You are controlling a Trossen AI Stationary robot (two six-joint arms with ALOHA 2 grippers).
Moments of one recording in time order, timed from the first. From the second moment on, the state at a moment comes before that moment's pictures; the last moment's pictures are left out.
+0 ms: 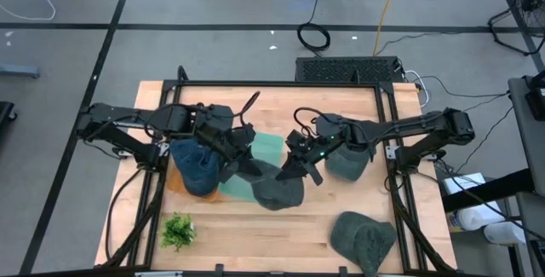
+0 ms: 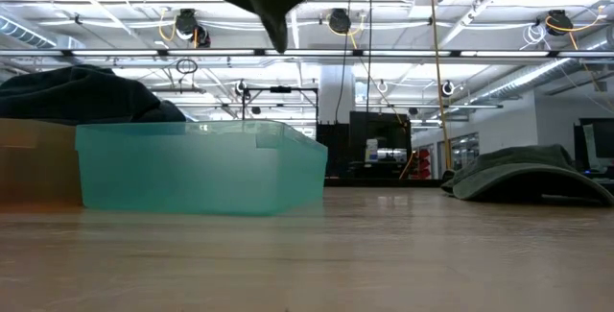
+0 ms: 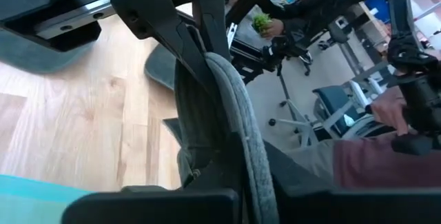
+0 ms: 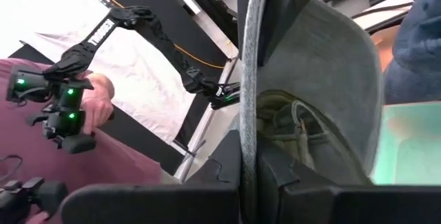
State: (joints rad) left arm -0.08 1.37 1.35 -0.44 0.47 -0.51; right arm 0.03 1.46 1.11 0.16 -0.53 0.62
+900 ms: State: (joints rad) left arm -0.07 1.18 1.35 0.28 0.47 -0.52; right arm 0.03 1.12 1.11 0.16 -0.16 0.33
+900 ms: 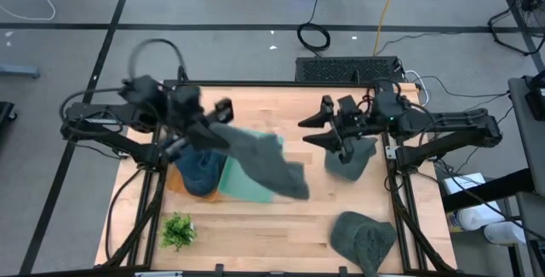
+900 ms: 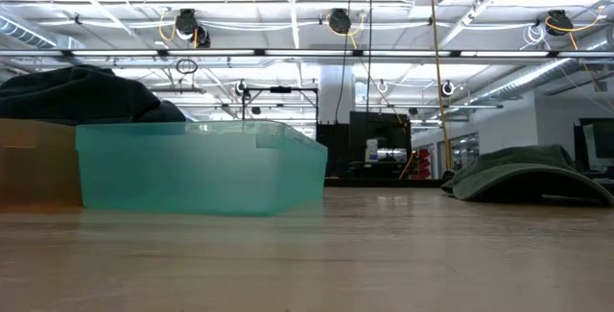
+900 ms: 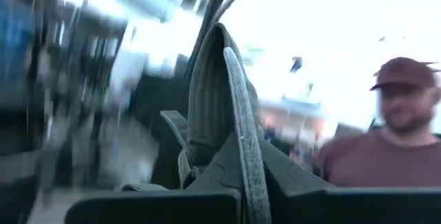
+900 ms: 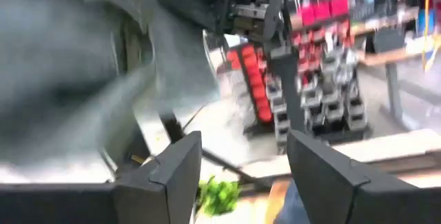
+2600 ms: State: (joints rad) left arm -0.15 1.13 1.35 -0.07 -0.27 -0.38; right arm 0.25 1.09 1.11 0.08 0.62 -0.09
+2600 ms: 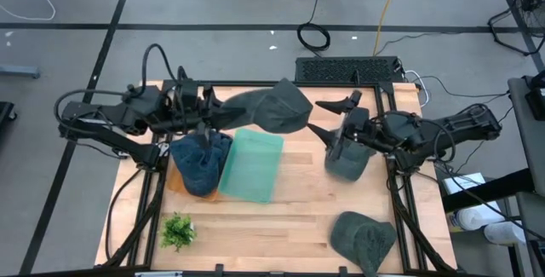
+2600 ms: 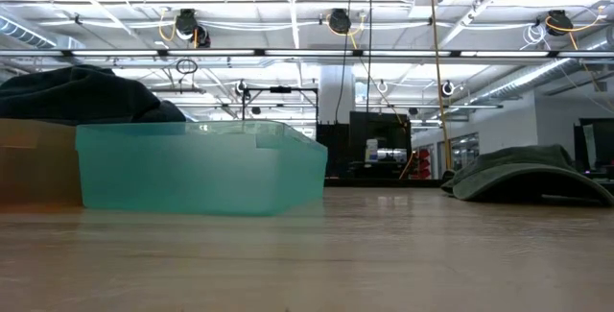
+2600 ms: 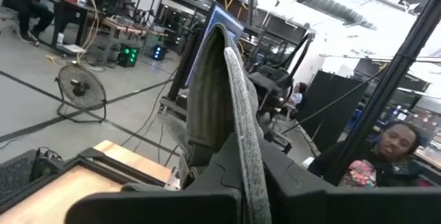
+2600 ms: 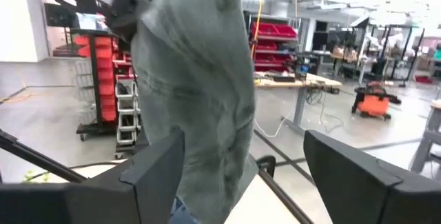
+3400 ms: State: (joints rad) left arm -0.15 1.16 1.35 -0.06 -0.24 -0.40; right arm 0.25 1.11 1.11 0.12 0.54 -0.07
